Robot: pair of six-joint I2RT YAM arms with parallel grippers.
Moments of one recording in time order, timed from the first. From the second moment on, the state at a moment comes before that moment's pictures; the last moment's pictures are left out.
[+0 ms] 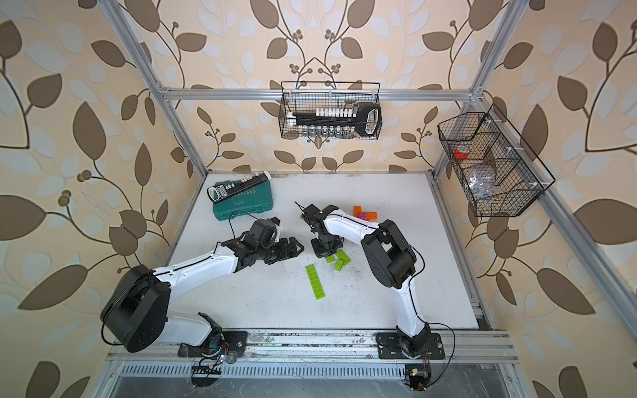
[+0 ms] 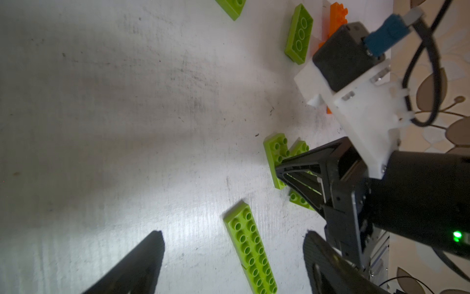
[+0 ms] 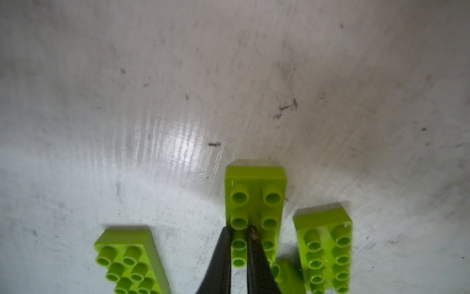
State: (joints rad) left arm -0.54 1.39 0.75 -0.20 0.26 -0.76; right arm 0.68 2.09 1.57 -1.02 0.04 0.37
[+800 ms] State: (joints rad) left arm -0.74 1.19 0.60 -0.23 0.17 -0.85; right arm 0.74 1.98 1.46 -1.00 0.02 0.41
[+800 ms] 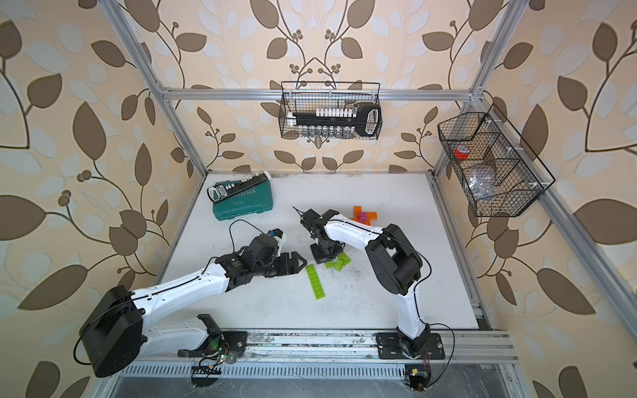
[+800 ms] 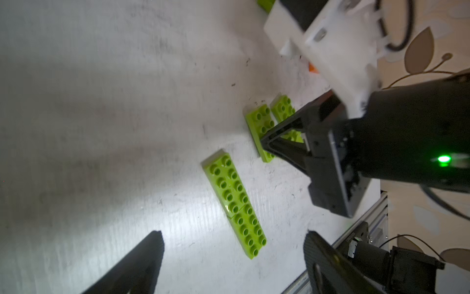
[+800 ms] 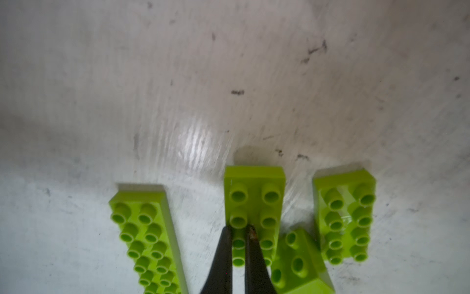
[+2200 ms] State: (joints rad) left arm -0.71 0.99 0.26 0.05 0.21 -1.13; right arm 0.94 1.89 1.34 -0.97 0.01 0.58
